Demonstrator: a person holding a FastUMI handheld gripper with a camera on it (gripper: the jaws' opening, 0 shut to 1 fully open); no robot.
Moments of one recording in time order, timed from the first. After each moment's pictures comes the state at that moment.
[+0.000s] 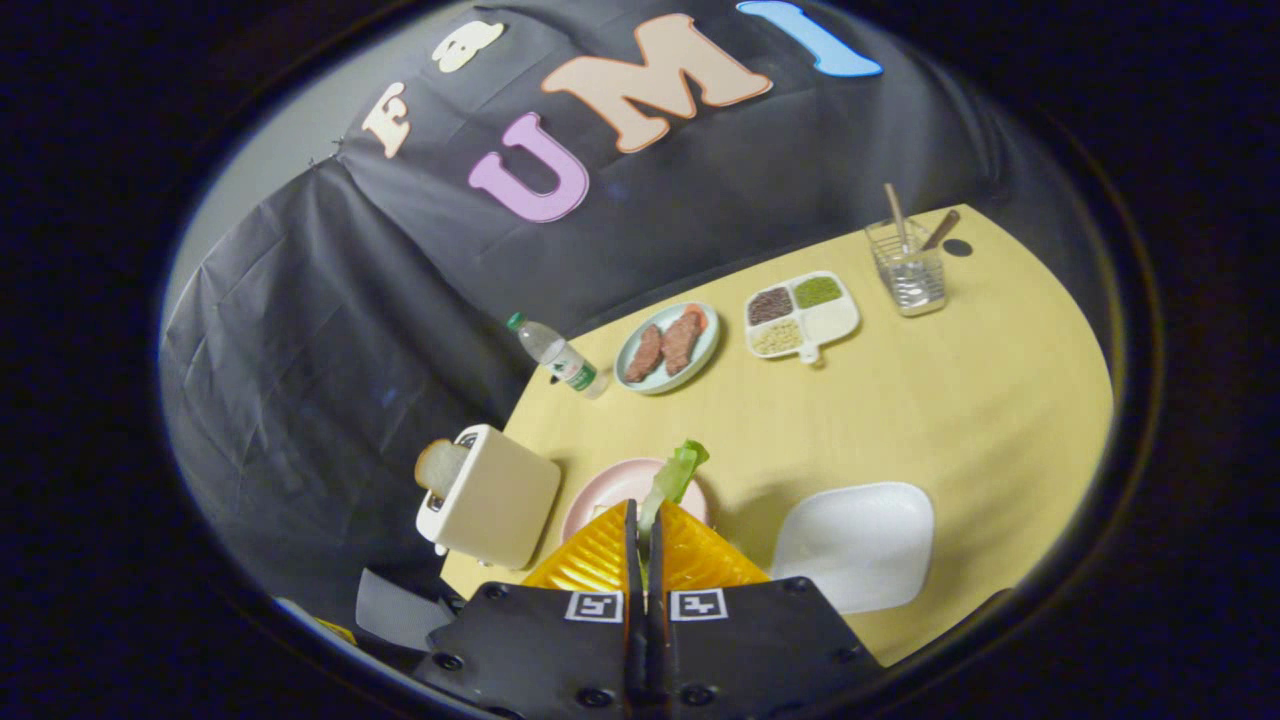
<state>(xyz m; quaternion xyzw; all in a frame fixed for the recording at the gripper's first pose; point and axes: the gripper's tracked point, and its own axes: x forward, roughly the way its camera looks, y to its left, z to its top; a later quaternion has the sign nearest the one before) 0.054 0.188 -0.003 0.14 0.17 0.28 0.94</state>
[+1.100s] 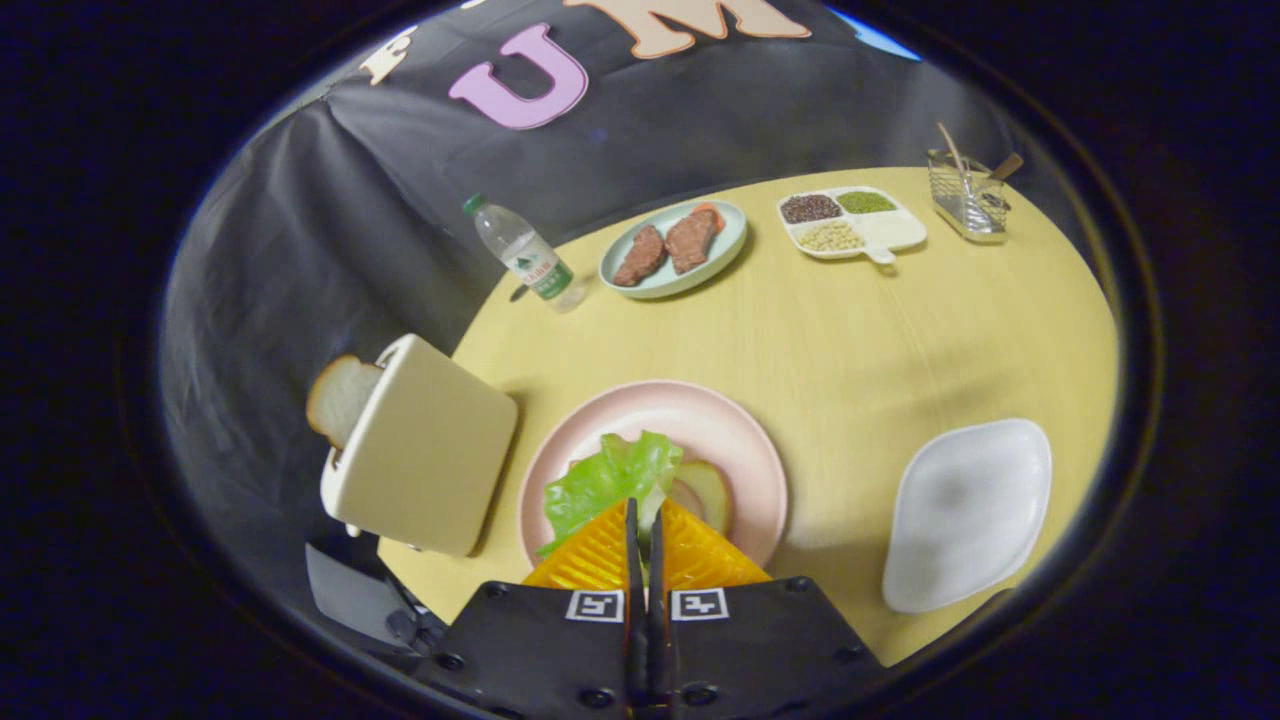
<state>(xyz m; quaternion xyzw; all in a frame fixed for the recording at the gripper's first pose) 0.111 0.254 -0.122 0.06 0.25 0.20 0.95</state>
